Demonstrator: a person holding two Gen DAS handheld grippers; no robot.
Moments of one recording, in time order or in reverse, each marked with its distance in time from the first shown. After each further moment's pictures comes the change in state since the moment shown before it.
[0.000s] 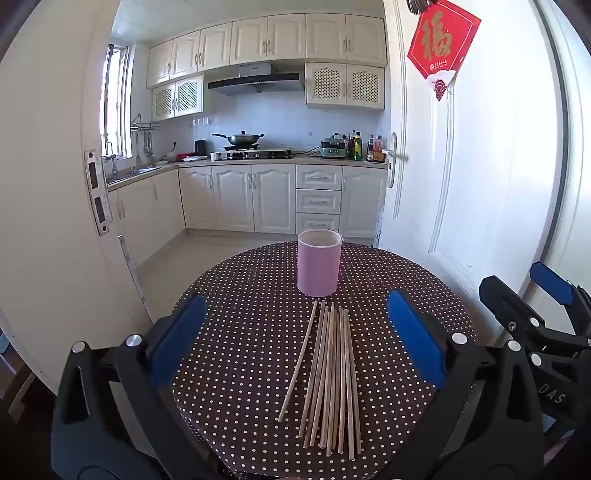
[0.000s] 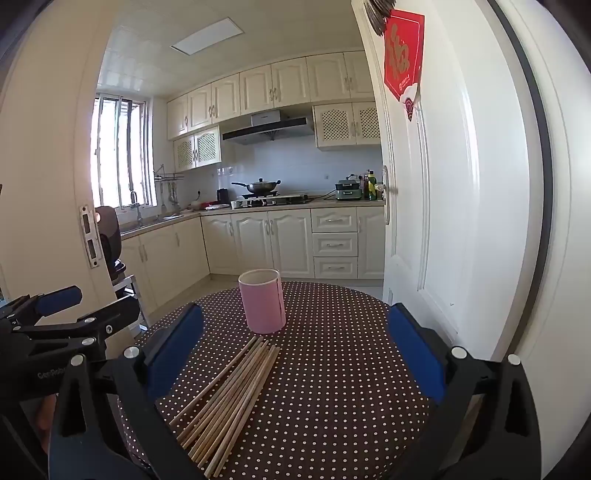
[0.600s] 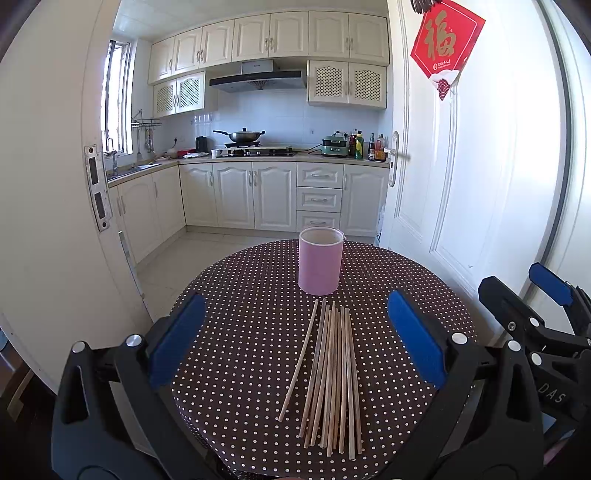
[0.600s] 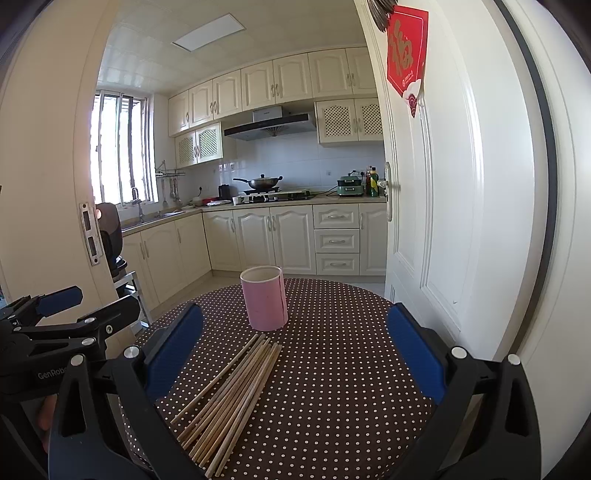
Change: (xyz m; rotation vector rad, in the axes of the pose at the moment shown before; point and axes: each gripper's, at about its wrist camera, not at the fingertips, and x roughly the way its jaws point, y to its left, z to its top) left arm 0.002 0.003 -0.002 -0.010 0.008 -0.004; right arm 0.003 -0.005 -0.005 -0.004 0.002 0.001
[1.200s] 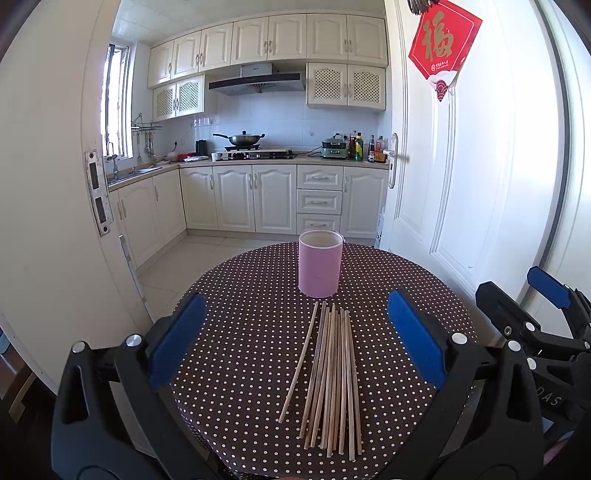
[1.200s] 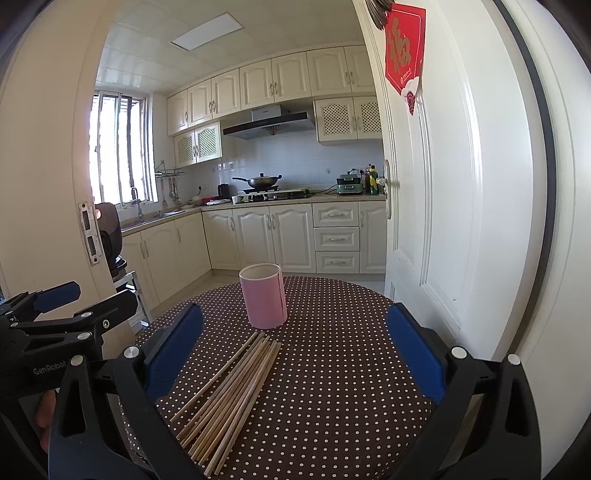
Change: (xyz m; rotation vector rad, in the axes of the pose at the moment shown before) left arm -0.001 -0.004 0.002 0.008 -0.007 0.006; right arm -0.004 -0.005 0.003 0.006 0.012 0.004
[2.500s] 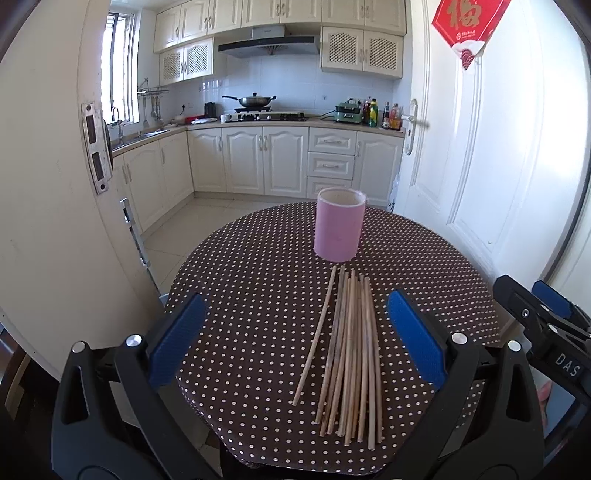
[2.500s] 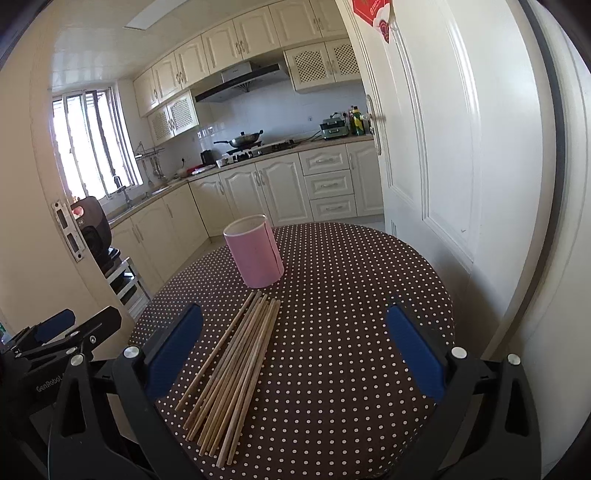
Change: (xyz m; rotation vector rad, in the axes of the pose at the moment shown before) left arm 0.040 0.020 -0.017 -0.031 0.158 0.039; right arm 0.042 -0.016 -0.016 0.146 0.265 -0.021
